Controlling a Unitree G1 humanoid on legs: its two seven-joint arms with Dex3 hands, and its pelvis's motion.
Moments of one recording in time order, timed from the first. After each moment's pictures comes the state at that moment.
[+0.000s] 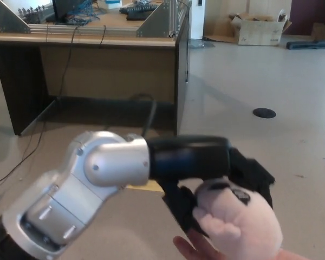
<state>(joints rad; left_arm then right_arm) -0.98 0.55 -0.52 -0.28 0.05 0.20 -0.78 -0.36 -0.34 -0.05 0.99 -0.09 -0.51 0.07</state>
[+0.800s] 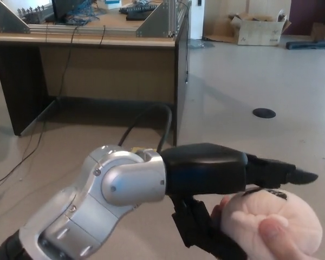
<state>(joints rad) -0.96 0.49 -0.50 -0.30 0.19 0.18 -0.76 -0.36 -0.35 -0.04 0.94 -0.09 -0.48 0.08</state>
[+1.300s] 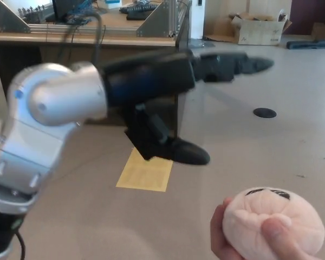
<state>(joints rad) -1.12 0.57 -0.22 -0.24 0.09 0.22 -0.84 -0.37 -0.34 -0.06 0.97 -0.09 -0.47 0.08</state>
